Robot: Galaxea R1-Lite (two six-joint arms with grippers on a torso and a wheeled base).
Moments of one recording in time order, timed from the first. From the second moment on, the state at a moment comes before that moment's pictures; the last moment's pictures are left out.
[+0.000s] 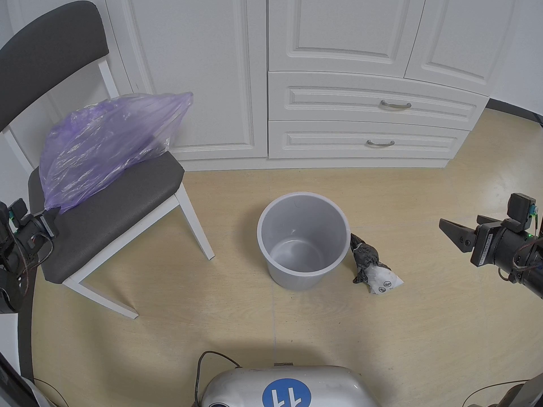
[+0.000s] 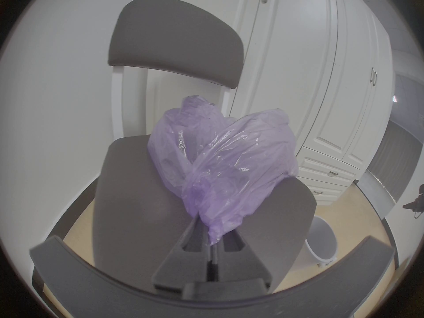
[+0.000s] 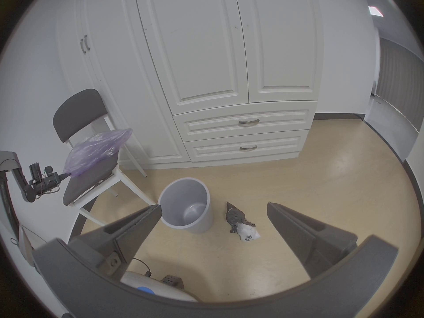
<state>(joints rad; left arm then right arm) 0.45 1.79 -0.44 -1.29 -0.45 -0.23 0.38 1.23 -0.50 -0.52 -0.20 0.16</state>
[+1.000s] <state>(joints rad) -0.39 1.57 -0.62 -1.03 0.07 -0.12 0.45 1.13 -0.59 -0.30 -0.20 0.15</state>
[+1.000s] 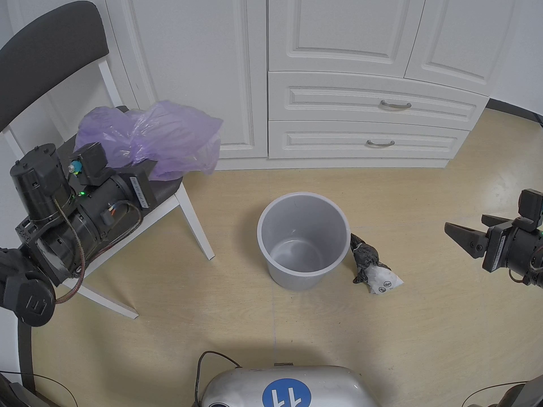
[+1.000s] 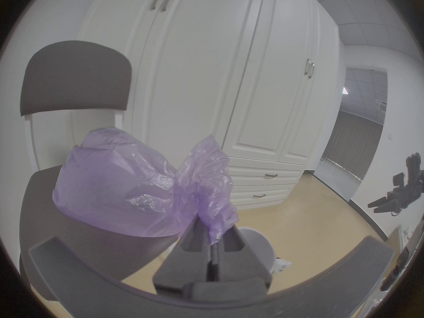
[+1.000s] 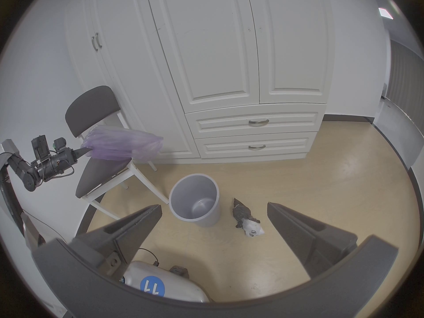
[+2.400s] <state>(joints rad) -0.78 1.32 -0.52 -1.00 0.18 -0.07 0.49 1.12 -0.60 -0.31 -0.20 0.14</state>
